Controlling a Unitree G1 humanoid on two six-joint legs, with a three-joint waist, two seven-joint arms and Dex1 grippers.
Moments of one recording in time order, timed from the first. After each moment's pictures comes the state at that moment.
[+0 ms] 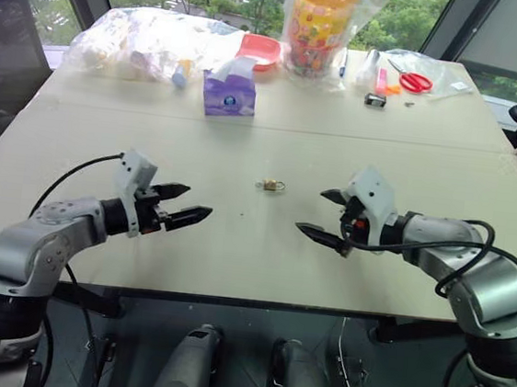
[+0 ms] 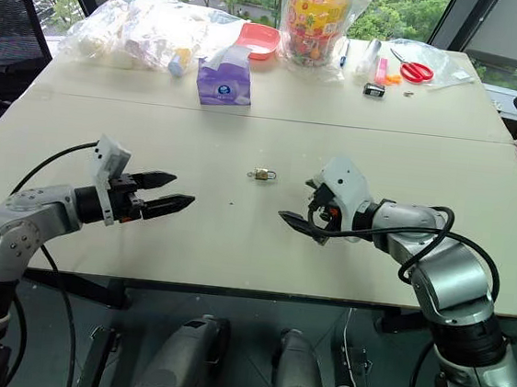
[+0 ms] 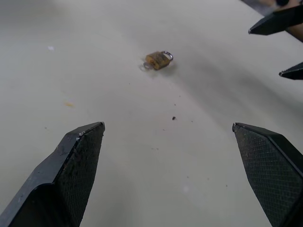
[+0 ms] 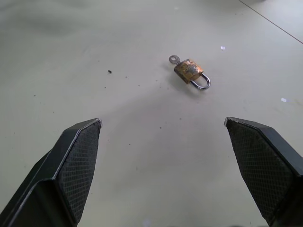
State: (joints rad) left arm -0.26 0.65 0.17 -0.27 -0.69 0.84 -0.74; right arm -0.42 -0.72 0.10 -0.46 0.43 0.89 0.69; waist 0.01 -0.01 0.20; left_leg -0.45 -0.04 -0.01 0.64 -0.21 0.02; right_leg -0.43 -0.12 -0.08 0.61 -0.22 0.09
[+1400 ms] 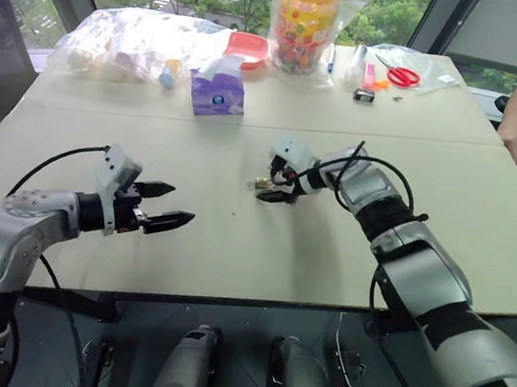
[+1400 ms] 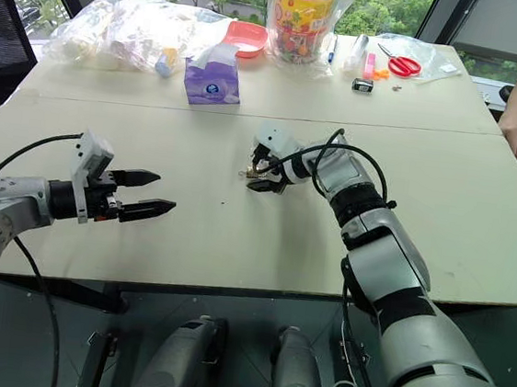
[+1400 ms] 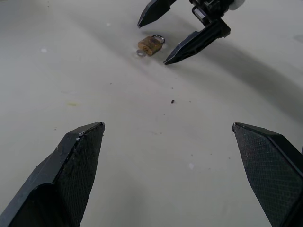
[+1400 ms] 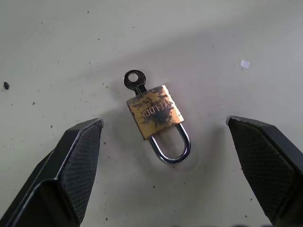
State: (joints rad) left arm -0.23 0.80 0.18 -0.28 -0.66 0.81 -0.86; right arm -1.17 -0.28 0.42 0.99 -0.01 0.28 0.98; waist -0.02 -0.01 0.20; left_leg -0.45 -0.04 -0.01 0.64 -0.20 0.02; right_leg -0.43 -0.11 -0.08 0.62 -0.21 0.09
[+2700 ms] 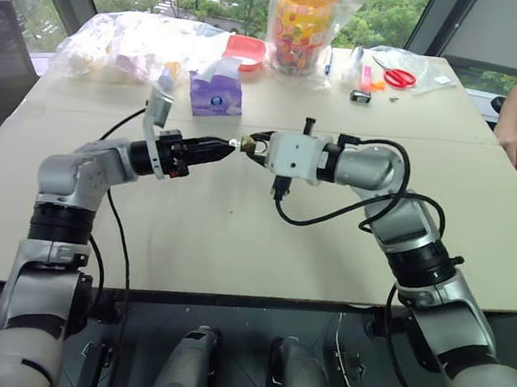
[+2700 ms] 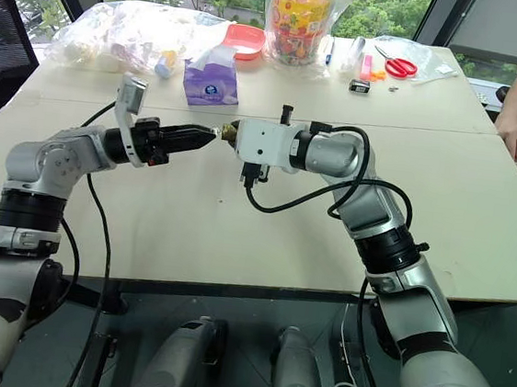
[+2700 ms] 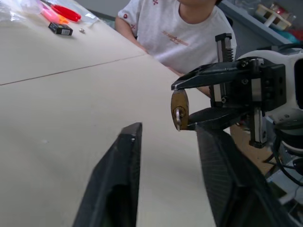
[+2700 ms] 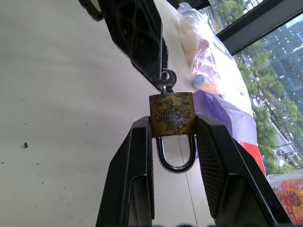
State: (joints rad) left arm -0.79 0.53 0.07 0.36 -0.67 0.77 -1.09; right arm -0.84 -0.45 0.33 0.04 -0.20 0.07 0.86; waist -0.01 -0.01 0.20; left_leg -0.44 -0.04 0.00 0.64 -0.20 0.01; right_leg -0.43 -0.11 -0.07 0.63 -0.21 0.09
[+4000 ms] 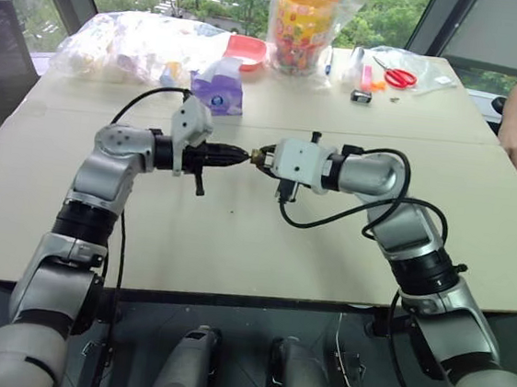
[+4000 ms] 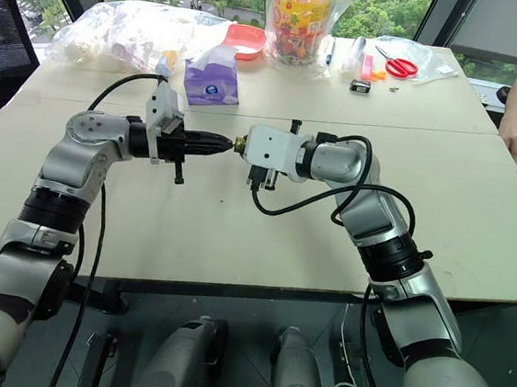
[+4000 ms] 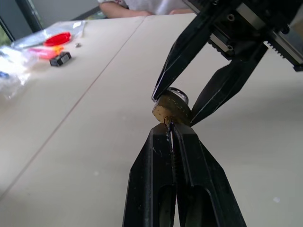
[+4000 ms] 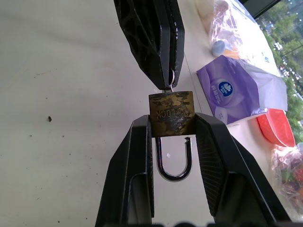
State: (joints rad) left arm -0.82 0.51 -0.07 0.36 -0.36 0.37 -1.19; right arm -0.80 -0.46 0.33 0.01 -0.19 0.19 0.89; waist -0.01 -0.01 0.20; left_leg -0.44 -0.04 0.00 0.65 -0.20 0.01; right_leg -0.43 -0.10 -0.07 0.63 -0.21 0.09
